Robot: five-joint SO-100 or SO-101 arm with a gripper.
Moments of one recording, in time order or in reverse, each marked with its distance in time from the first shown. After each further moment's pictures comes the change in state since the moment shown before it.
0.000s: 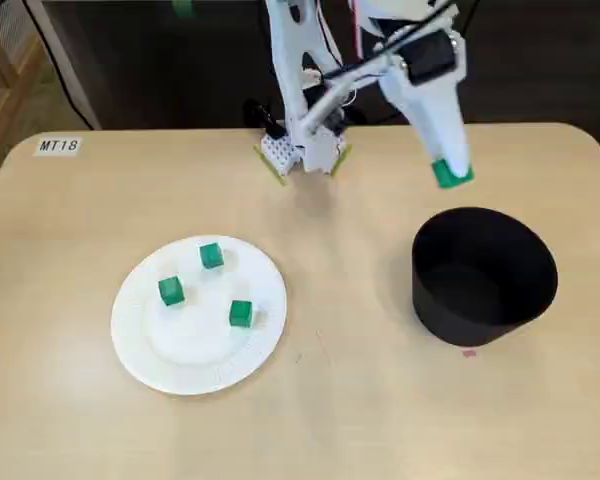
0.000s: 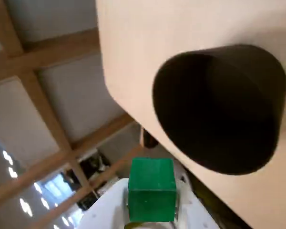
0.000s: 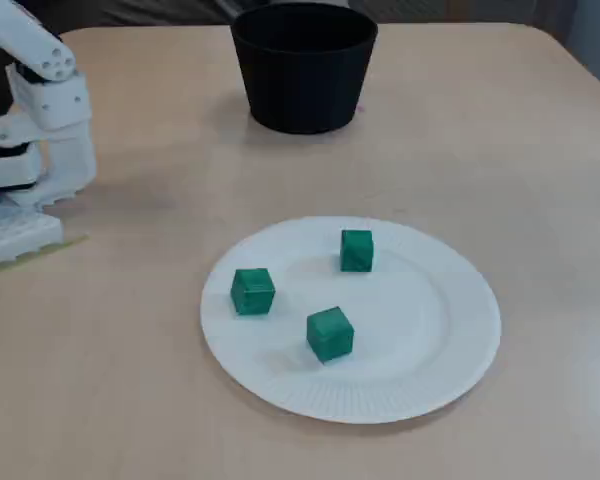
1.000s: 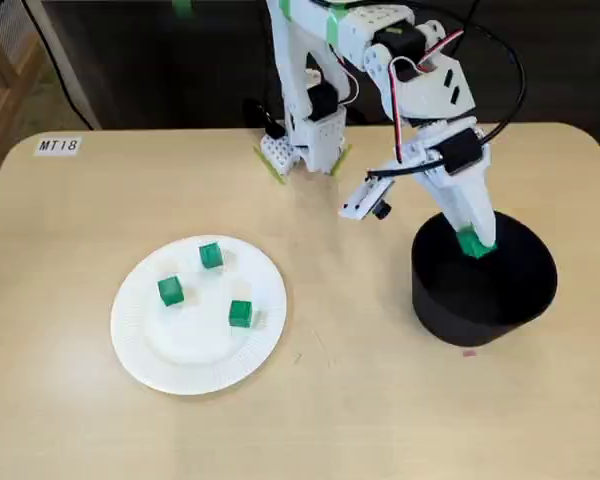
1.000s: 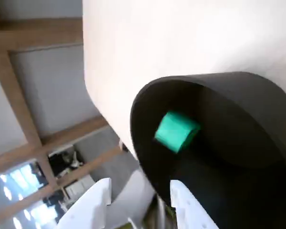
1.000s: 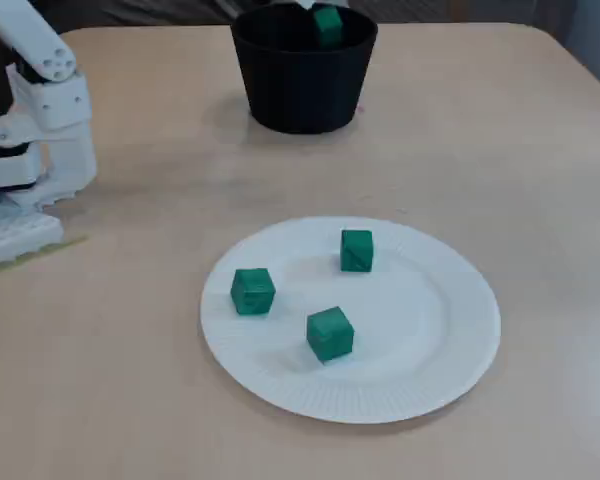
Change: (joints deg) arm 0.7 -10.1 9.8 -18.4 -11.3
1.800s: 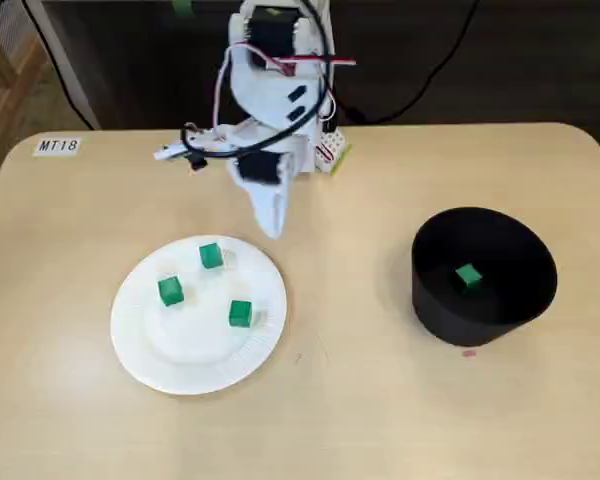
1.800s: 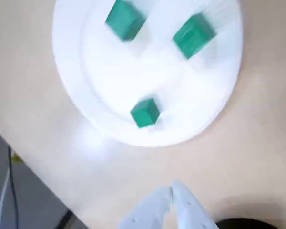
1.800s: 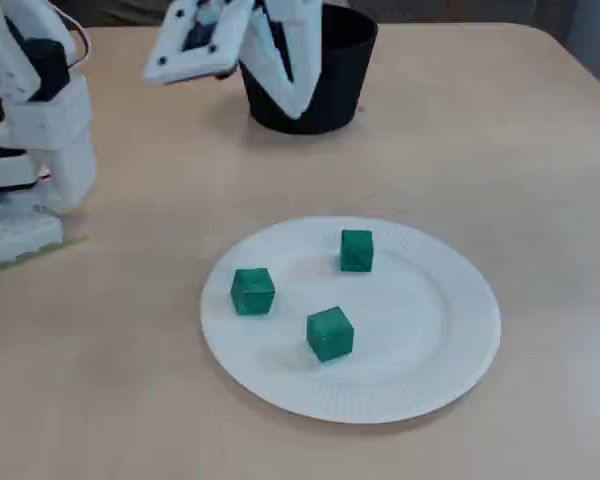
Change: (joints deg) arm 51.3 -6.4 -16.6 38.4 9.8
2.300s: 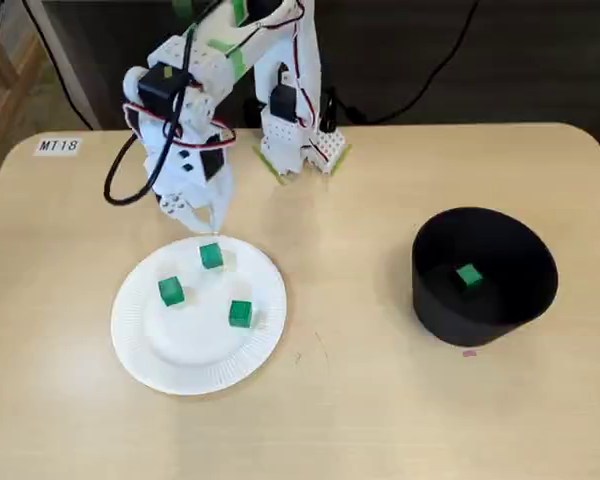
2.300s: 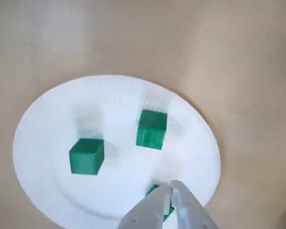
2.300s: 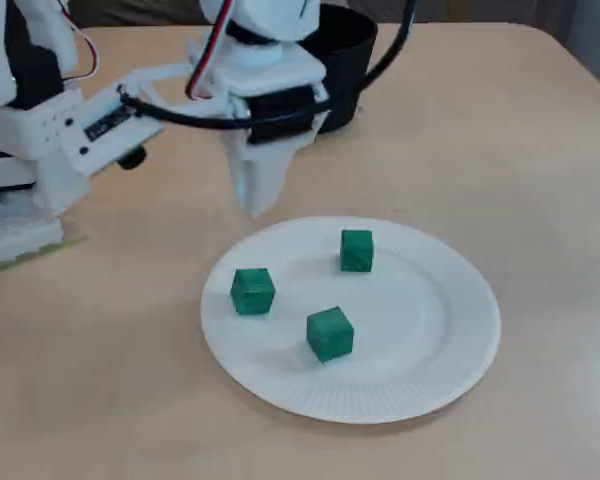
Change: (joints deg) arm 14.6 -23.9 -12.4 10.6 17.2
